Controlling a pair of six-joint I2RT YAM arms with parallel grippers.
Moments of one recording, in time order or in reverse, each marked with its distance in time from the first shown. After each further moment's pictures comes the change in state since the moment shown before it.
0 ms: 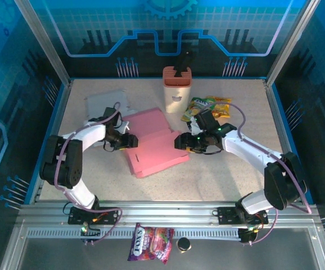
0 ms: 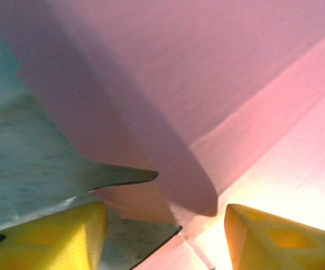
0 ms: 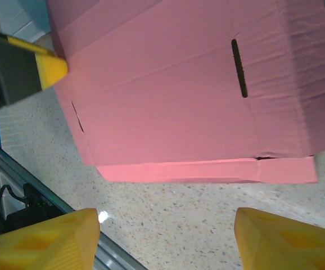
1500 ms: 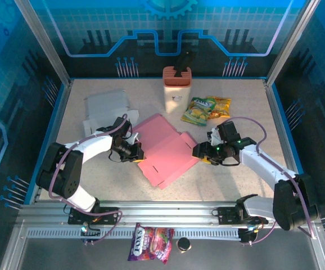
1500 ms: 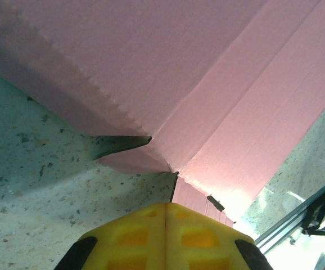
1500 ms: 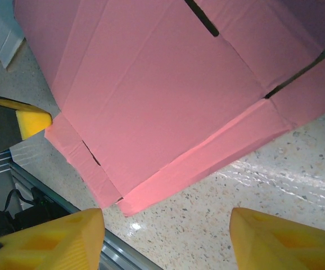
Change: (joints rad) left arm -0.146 -0.100 -0.118 0.010 0.136 -0.215; right arm -0.199 -0.214 -0.278 0.006 -0.115 -0.016
